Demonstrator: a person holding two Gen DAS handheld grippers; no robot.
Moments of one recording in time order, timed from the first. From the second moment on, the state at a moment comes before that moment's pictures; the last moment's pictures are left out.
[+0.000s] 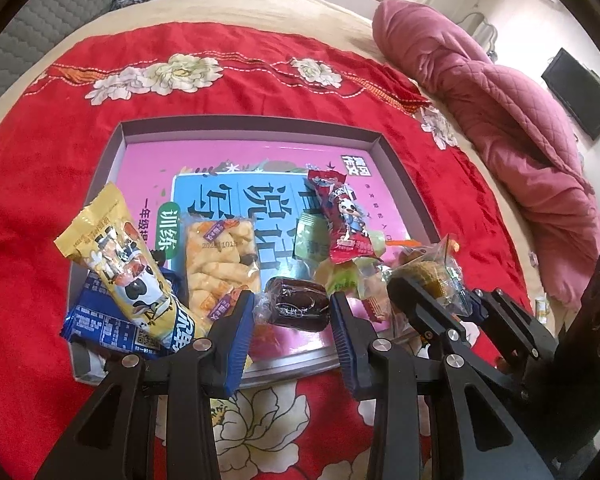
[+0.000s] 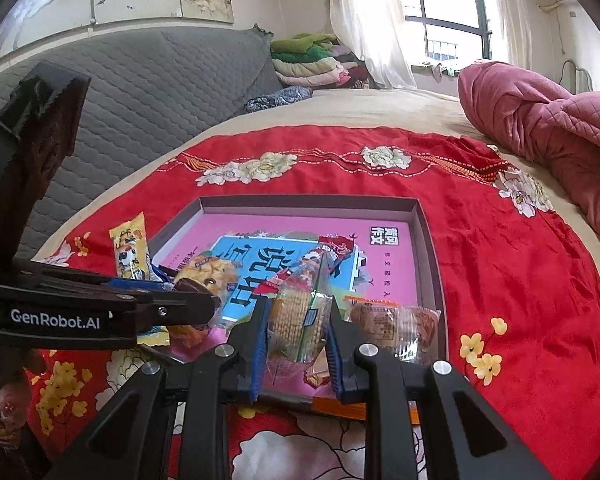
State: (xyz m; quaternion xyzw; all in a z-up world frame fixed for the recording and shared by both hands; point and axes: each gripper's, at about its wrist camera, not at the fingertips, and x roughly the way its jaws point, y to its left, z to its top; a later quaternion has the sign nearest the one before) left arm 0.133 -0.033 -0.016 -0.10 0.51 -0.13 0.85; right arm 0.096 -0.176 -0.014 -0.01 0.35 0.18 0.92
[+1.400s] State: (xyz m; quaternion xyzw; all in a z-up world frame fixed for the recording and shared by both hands) left arm 0.137 -0.035 -0.023 -0.10 0.52 -0.12 0.84; right arm 0.094 -0.180 -0.011 -0.01 0.34 0.16 0.92
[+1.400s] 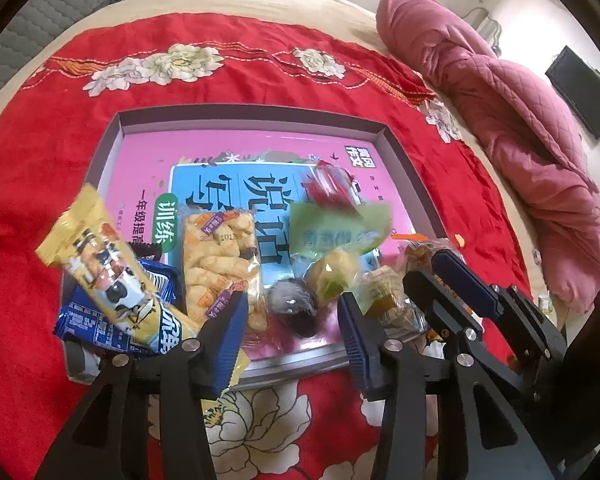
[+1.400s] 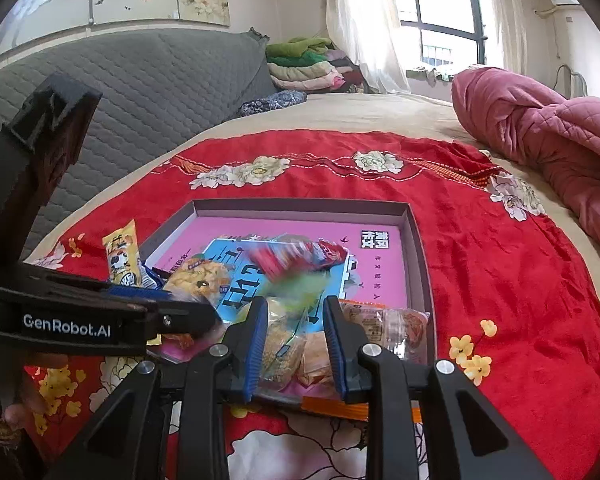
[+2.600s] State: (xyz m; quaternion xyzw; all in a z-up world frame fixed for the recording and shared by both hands) left arm 0.102 -0.024 0.011 -0.07 0.48 -0.09 0.87; right arm 0.070 -0.189 0.018 -0.01 0.31 0.13 0.94
